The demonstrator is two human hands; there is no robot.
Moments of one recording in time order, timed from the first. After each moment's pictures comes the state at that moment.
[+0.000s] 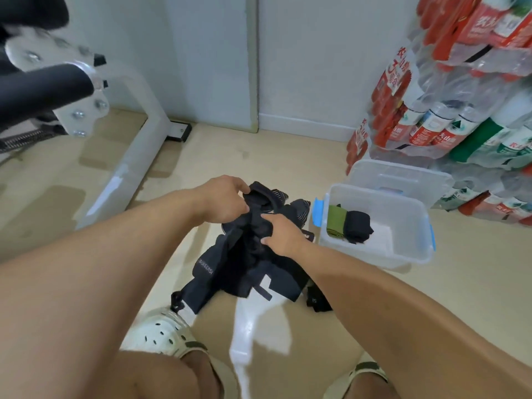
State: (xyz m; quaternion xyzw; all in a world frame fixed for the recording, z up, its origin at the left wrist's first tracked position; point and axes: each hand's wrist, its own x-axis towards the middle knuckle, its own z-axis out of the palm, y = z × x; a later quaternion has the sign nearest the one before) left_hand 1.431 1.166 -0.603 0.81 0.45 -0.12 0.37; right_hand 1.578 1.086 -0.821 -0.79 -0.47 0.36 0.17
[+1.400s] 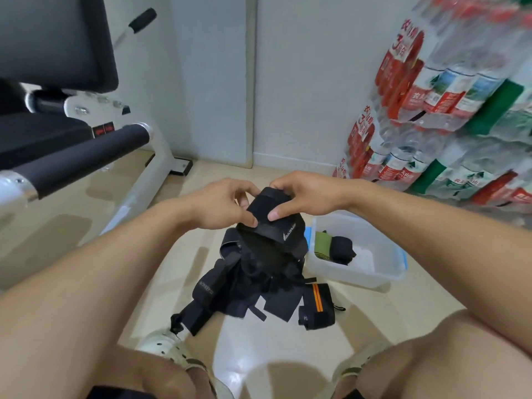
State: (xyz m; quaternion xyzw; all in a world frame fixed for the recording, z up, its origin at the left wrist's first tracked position) left_hand 1.401 1.148 -0.521 0.85 0.34 -0.04 0.40; right_hand 1.605 1.062 -0.534 -0.64 -0.64 0.40 0.17
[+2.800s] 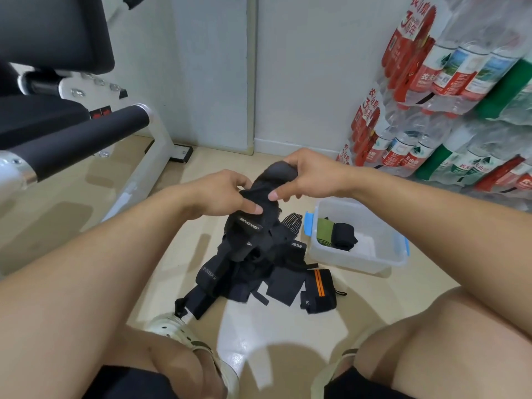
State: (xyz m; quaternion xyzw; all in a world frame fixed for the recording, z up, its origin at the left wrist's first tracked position) left_hand 1.399 1.157 -0.543 0.79 0.37 -0.06 0.48; right_hand 1.596 1.061 -0.534 -0.65 -0.60 0.40 0.24
